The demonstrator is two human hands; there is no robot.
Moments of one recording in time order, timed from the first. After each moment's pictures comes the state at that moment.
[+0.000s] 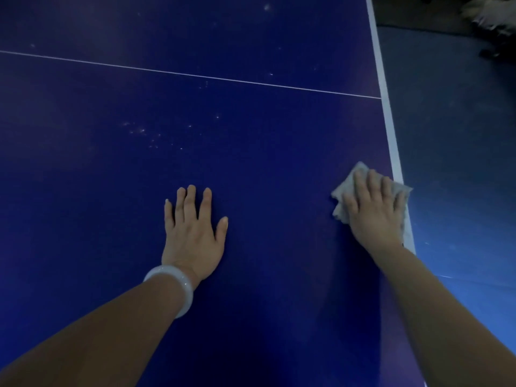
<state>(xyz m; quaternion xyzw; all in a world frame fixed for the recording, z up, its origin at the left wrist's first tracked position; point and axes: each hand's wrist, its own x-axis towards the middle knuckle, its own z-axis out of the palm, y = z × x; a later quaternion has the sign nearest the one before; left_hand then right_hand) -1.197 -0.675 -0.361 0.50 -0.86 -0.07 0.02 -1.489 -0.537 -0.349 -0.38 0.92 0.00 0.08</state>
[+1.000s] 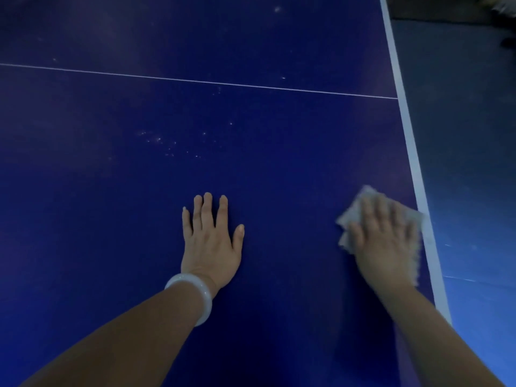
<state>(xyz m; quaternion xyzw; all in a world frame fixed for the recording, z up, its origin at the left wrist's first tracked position) -1.195 -0.676 -0.364 0.50 -0.87 -0.06 0.00 -1.442 -0.511 -0.361 -0.40 0.92 0.00 0.04</state>
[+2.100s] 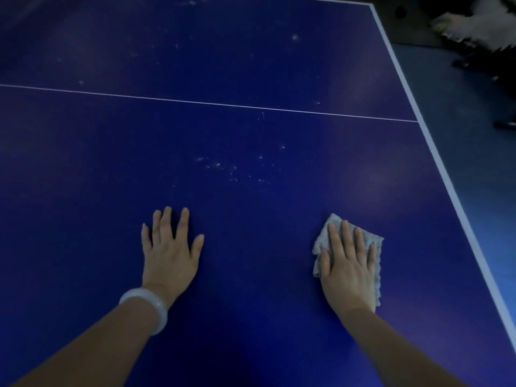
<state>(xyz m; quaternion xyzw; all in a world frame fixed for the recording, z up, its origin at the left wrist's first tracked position) -1.016 -0.831 -0.352 0.50 -0.86 -0.09 0.00 -1.251 -0.612 -0.356 -0.35 0.93 -0.02 0.06</state>
